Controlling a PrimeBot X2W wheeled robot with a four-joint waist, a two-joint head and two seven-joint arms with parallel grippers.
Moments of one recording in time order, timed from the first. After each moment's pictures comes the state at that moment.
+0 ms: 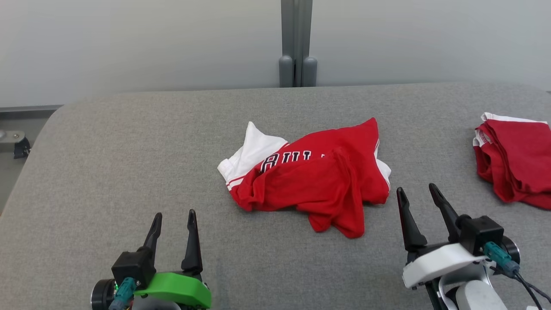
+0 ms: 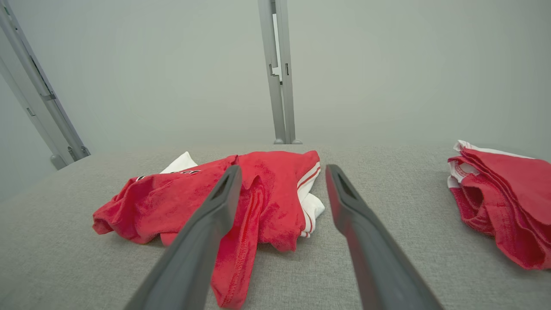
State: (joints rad) left arm -0.03 0.05 -0.21 0.25 -0.31 0.05 -0.26; right arm -0.03 -0.05 0.05 0.18 0.15 0.13 -0.23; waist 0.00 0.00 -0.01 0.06
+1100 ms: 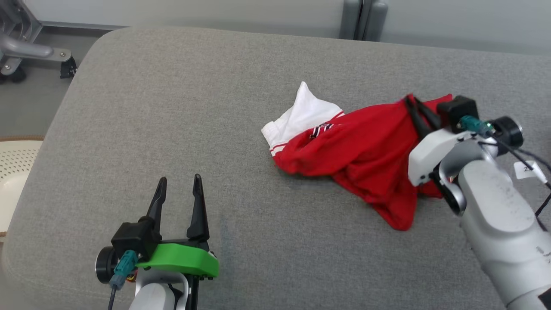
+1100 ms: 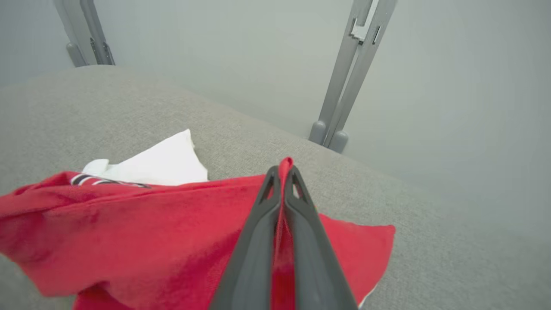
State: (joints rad) left arm -0.13 0.05 -0.26 0.21 -0.35 0.08 -0.26; right arm -0.62 -0.24 0.27 0.64 0.14 0.13 -0.10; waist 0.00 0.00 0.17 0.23
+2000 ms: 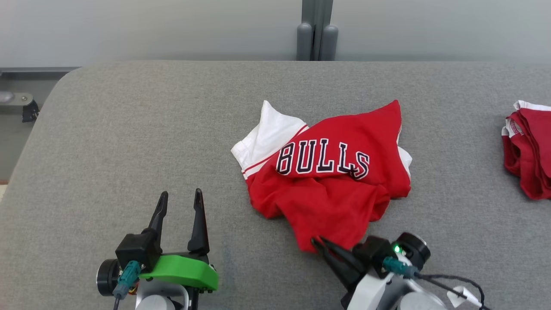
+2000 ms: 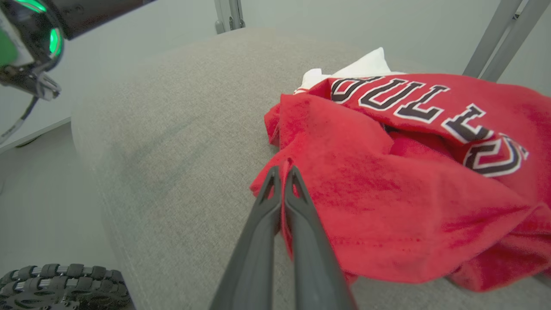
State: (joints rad) left arm -0.10 0.05 -0.25 0.23 -0.33 0.07 -0.26; right arm -0.24 -0.26 0.70 0.29 0.29 0.13 -0.15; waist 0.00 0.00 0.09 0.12
